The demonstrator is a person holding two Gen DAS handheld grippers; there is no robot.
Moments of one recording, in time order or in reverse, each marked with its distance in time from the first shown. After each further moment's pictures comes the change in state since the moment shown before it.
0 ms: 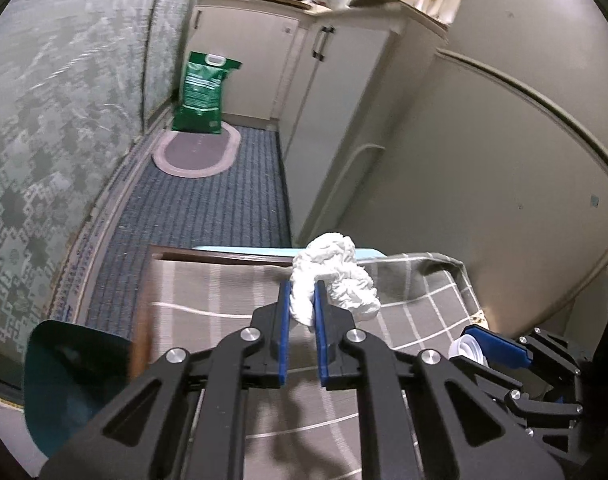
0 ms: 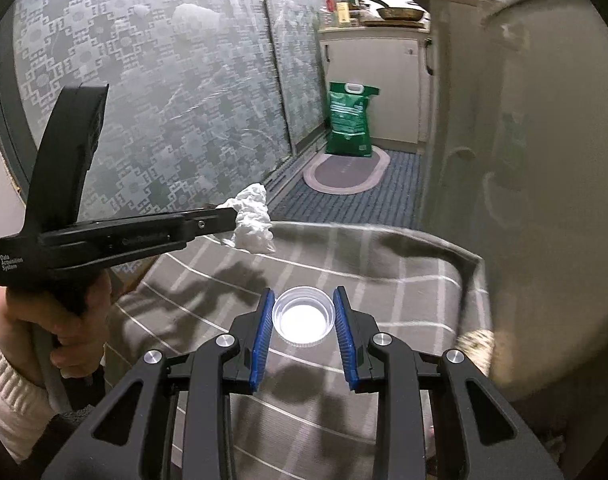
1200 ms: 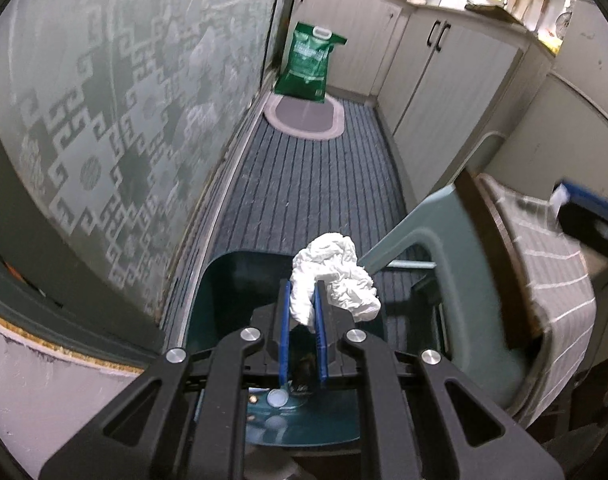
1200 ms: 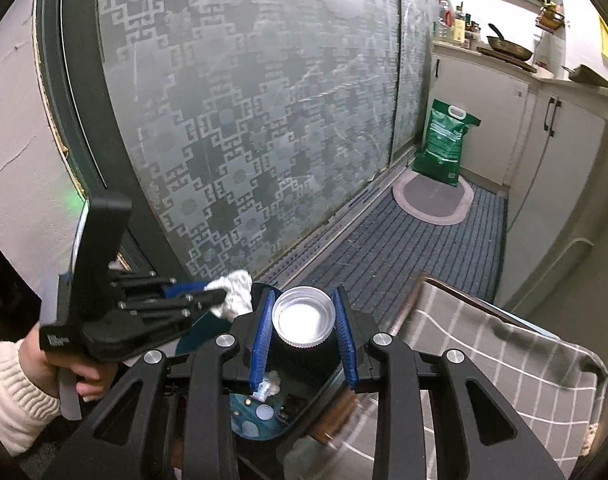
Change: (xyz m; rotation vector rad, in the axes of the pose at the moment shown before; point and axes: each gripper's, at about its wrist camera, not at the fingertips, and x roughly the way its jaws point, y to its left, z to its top) left arm -0.080 0.216 -0.073 -0.085 0.108 0.204; right arm 0.075 0.211 0.061 -0.221 0.052 0.125
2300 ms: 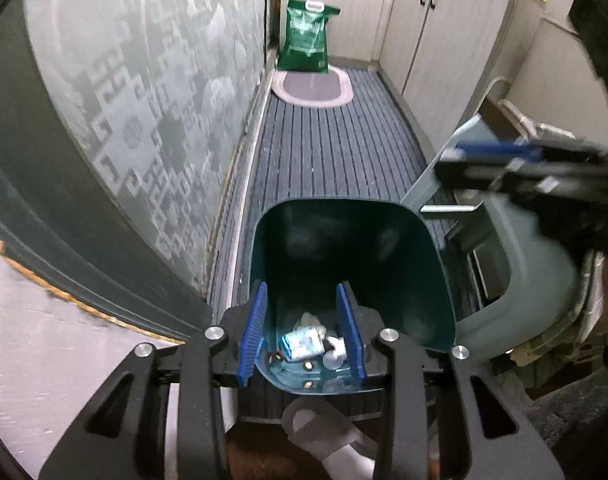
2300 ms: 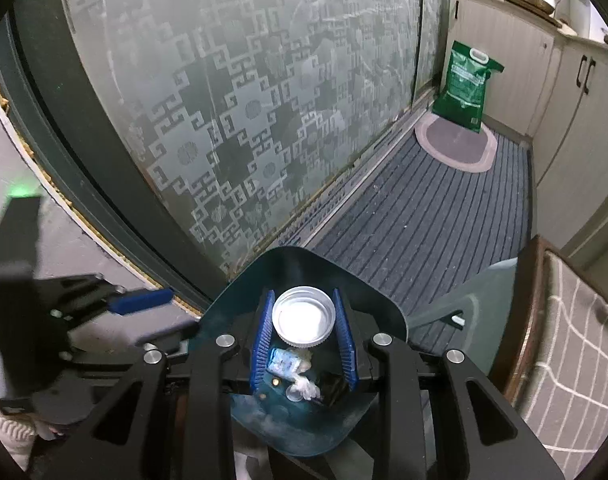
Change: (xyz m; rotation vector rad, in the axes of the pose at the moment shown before) left arm -0.019 0.029 -0.032 0.126 0.060 0.072; right arm 0.100 0.041 -0.009 0.056 0.215 0.029
